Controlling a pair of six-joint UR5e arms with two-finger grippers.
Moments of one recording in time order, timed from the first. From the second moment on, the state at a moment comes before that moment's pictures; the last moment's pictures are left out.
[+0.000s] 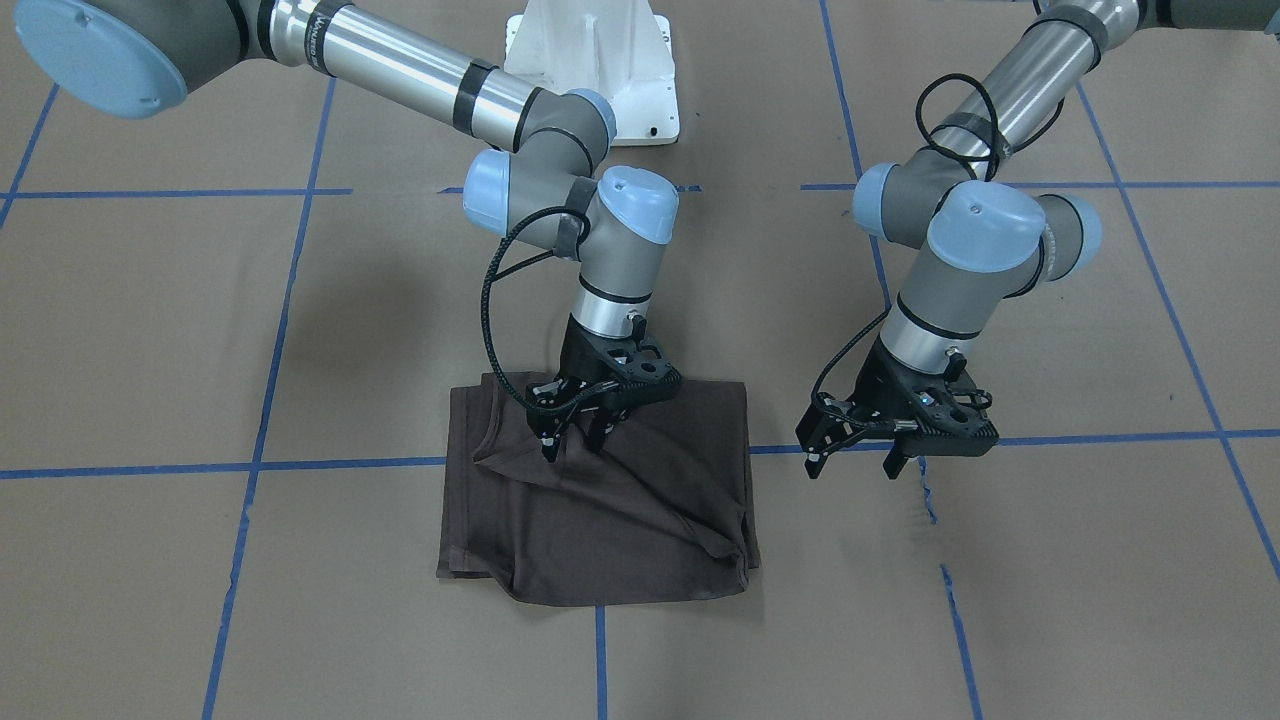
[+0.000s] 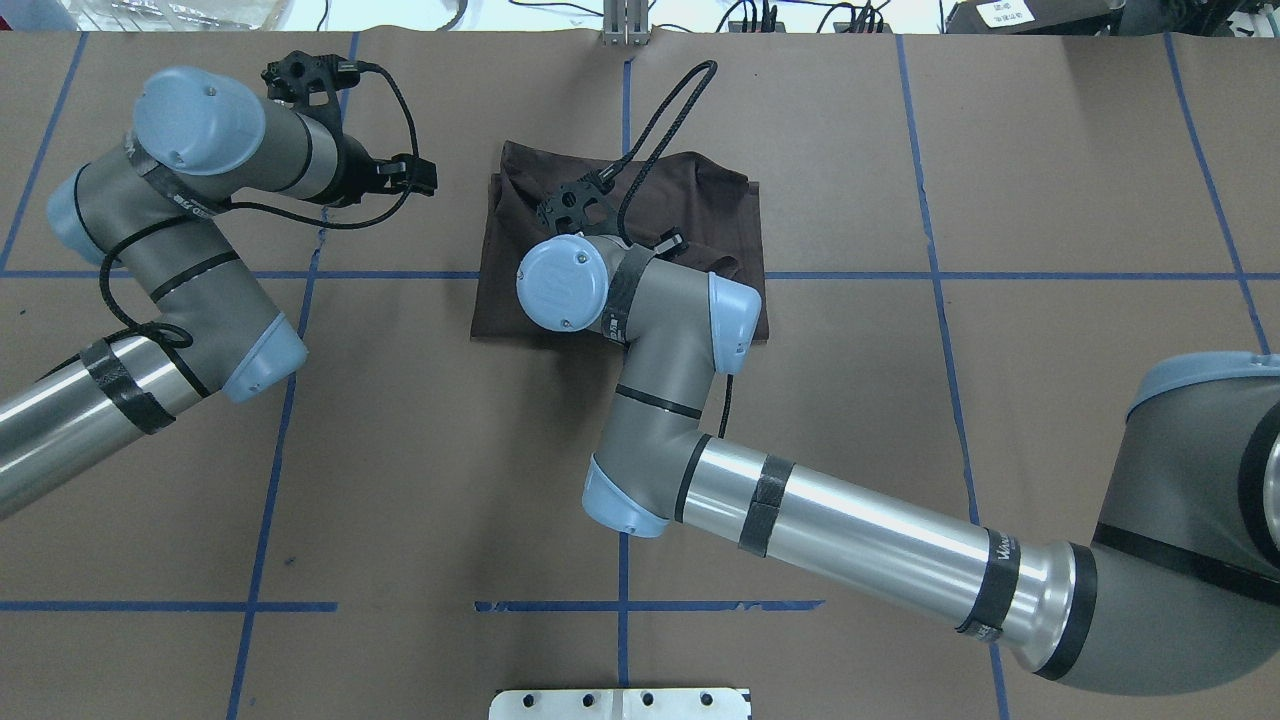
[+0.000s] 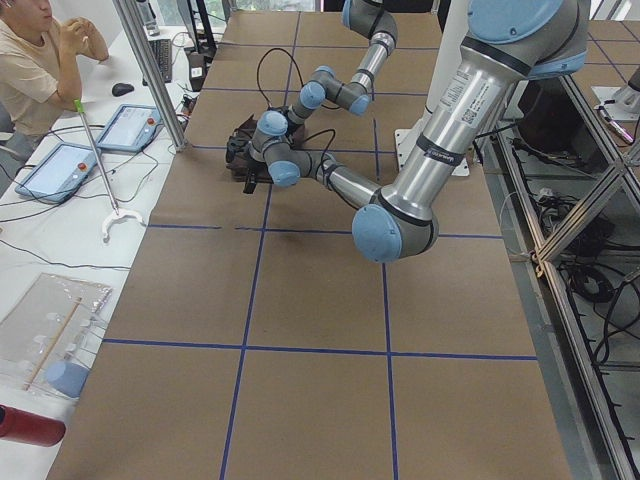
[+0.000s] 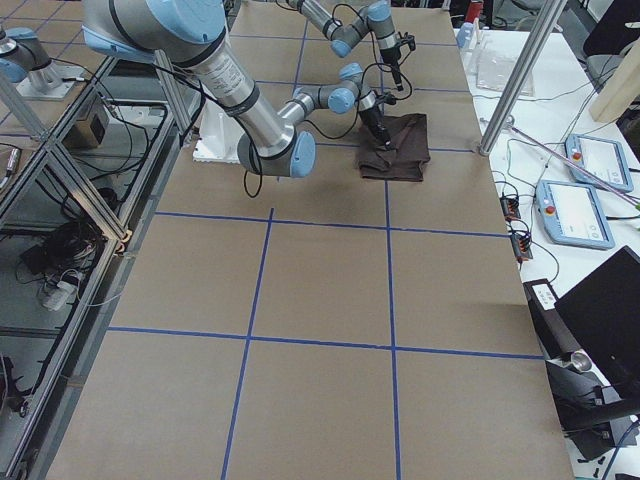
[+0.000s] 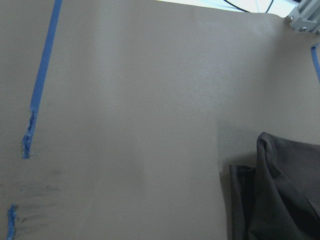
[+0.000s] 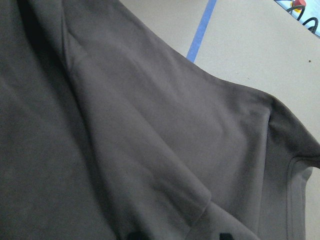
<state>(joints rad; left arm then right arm) -0.83 -2.12 -1.41 -2.20 -1.84 -1.12 0.47 -0.57 1.11 -1.46 1.29 0.77</state>
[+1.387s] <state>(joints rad) -0.83 -2.12 -1.41 -2.20 -1.84 -1.14 0.47 -0.57 1.11 -1.45 1.34 0.81</state>
